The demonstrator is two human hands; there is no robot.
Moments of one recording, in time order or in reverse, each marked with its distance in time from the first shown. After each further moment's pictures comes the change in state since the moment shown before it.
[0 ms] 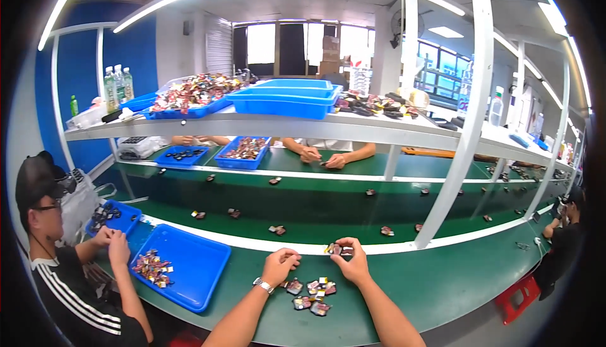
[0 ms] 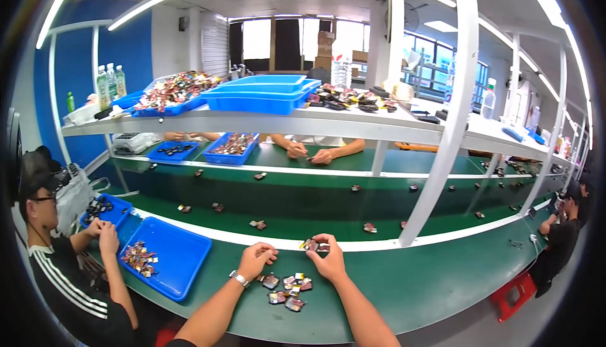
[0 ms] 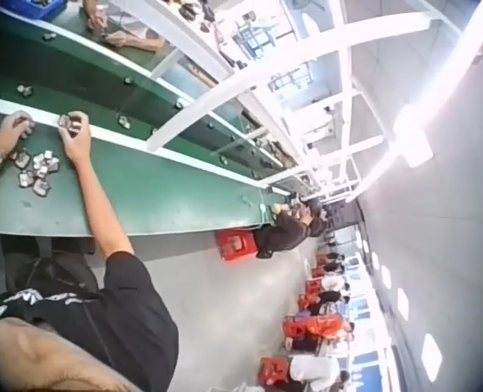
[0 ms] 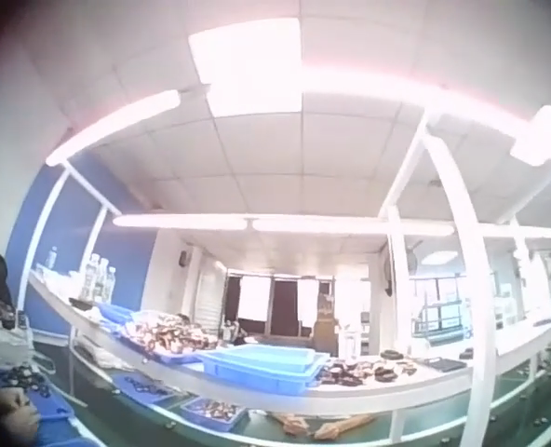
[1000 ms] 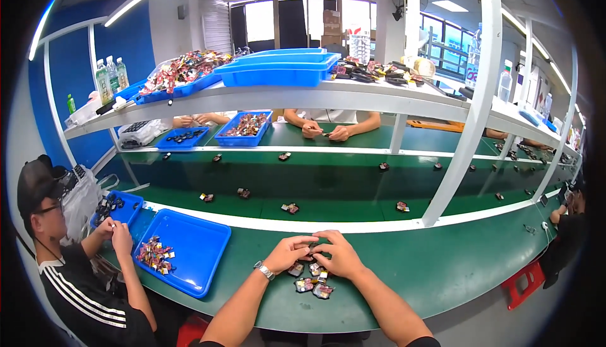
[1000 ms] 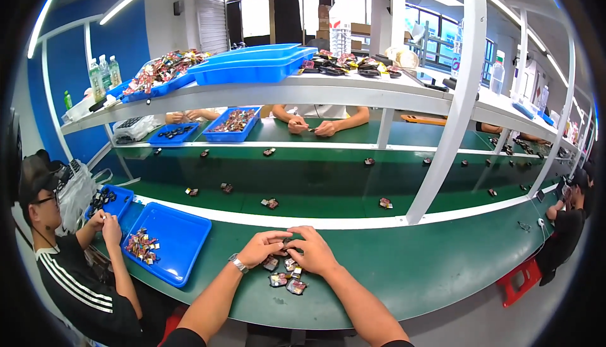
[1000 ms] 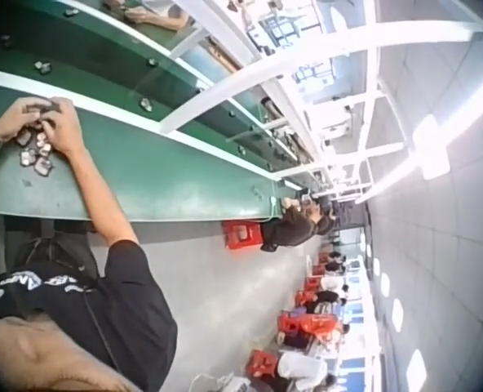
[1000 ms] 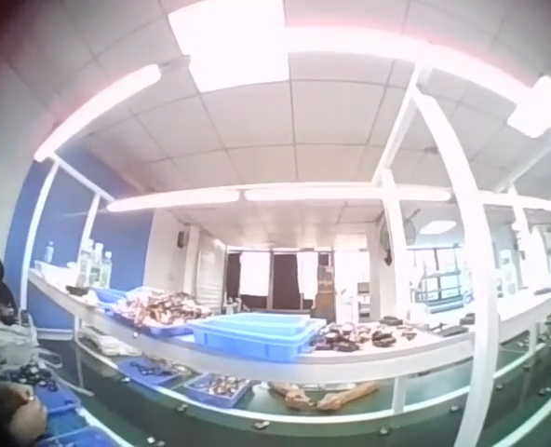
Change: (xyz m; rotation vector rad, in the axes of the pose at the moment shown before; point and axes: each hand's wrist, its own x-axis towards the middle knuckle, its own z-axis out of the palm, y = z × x) left_hand -0.013 0.031 0.009 -0.142 -0.444 -0.177; right_hand -0.020 -0.036 0.020 -0.290 -0.310 -0.362
